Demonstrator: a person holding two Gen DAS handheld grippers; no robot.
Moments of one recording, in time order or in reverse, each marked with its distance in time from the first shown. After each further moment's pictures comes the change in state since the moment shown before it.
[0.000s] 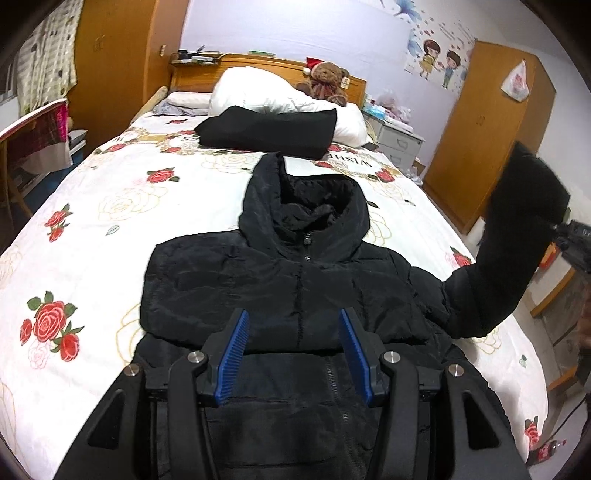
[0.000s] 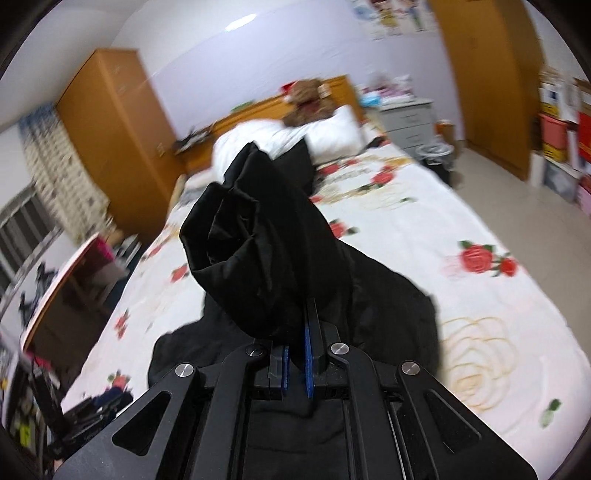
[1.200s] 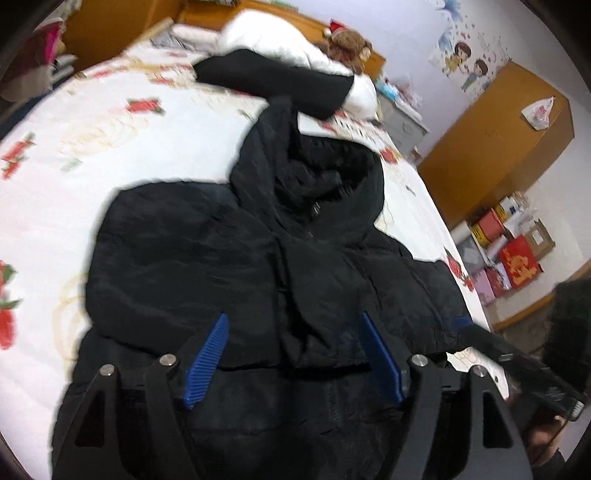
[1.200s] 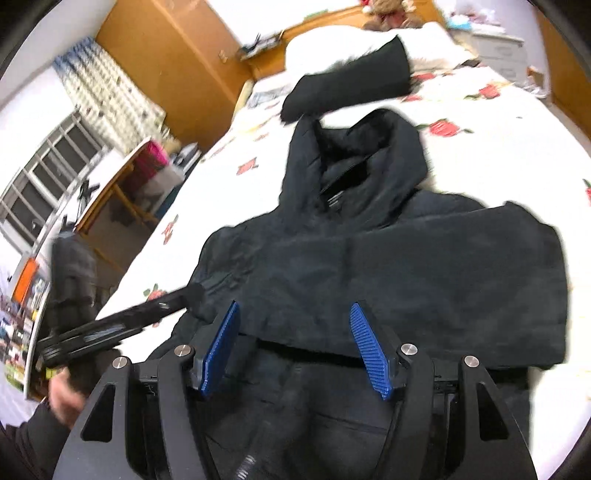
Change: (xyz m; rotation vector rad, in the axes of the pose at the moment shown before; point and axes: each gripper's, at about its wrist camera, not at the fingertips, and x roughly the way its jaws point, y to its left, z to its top) left arm 0.104 0.034 0.009 -0.161 0.200 -0.155; right arm 0.100 0.048 -0.088 -0.087 0.278 0.241
